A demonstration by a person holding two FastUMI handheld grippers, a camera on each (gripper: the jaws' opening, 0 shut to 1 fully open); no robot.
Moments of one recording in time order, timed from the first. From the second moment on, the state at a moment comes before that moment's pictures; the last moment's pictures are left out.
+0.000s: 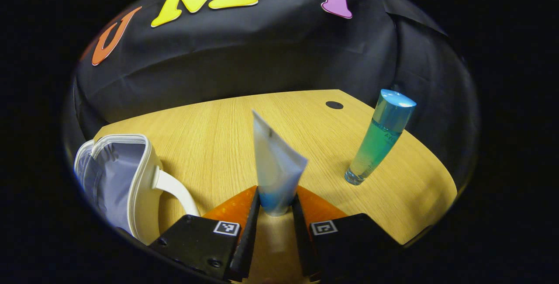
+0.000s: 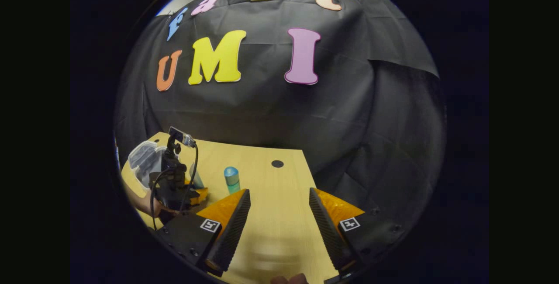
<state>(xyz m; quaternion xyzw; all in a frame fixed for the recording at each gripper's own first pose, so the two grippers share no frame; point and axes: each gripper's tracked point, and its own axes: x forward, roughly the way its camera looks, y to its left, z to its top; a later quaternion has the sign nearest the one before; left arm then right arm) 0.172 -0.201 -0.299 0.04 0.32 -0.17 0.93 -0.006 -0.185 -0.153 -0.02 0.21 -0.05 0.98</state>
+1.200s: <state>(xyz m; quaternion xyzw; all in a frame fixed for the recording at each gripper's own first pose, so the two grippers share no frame) 0.054 -0.006 -0.165 -0.04 0.31 0.02 0.95 0.132 -0.074 -0.327 0.04 0.30 0.05 0.95</state>
